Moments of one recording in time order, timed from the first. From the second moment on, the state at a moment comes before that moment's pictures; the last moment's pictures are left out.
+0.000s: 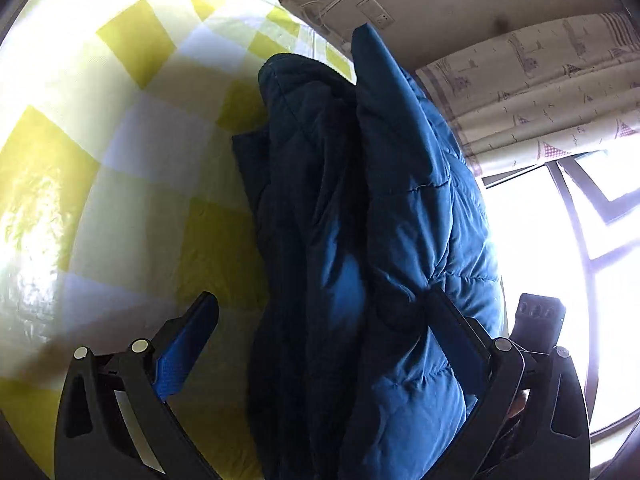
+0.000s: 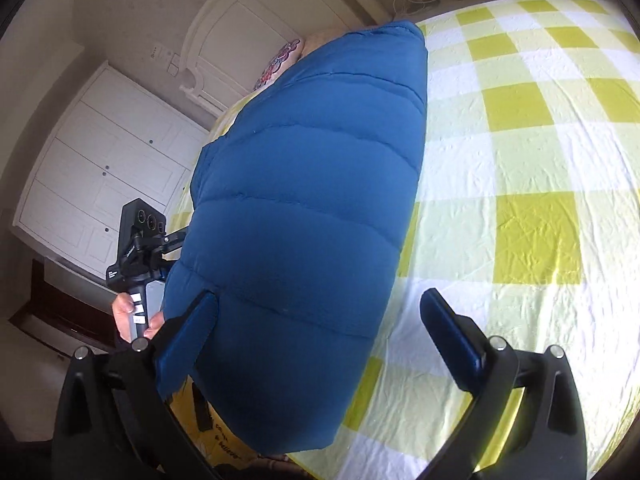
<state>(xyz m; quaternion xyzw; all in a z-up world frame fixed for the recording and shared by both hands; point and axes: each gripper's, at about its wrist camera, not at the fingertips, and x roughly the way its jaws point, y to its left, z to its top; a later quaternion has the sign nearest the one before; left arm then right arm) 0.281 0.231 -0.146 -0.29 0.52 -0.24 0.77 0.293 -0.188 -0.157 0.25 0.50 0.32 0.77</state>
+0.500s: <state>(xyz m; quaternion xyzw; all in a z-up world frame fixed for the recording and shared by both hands) 0.262 0.196 -0.128 -0.25 0.43 -0.30 0.81 0.278 -0.160 -0.146 0.19 0.41 0.33 0.83</state>
